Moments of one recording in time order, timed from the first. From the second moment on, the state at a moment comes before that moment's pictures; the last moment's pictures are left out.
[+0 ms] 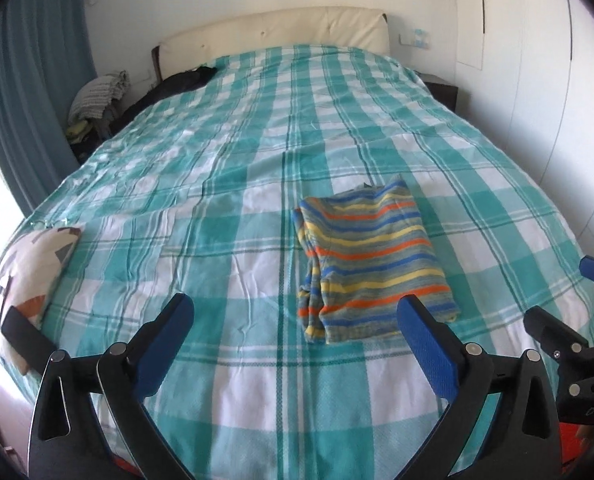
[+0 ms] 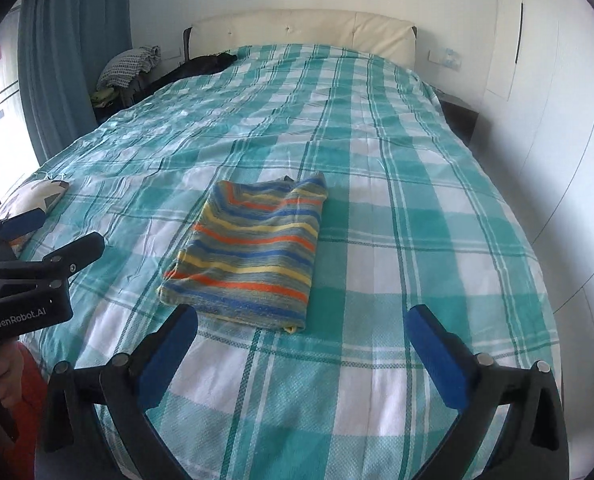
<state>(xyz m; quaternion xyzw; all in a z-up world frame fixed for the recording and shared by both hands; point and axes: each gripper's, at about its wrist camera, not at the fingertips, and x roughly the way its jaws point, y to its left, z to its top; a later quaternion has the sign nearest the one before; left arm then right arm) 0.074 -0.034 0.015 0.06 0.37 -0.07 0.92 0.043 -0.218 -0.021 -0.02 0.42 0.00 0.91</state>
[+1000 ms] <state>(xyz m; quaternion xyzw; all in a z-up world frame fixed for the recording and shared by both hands) 0.007 -0.012 0.048 0.06 0.39 -0.03 0.92 -0.006 -0.180 0.027 -0.04 0.47 0.01 0.88</state>
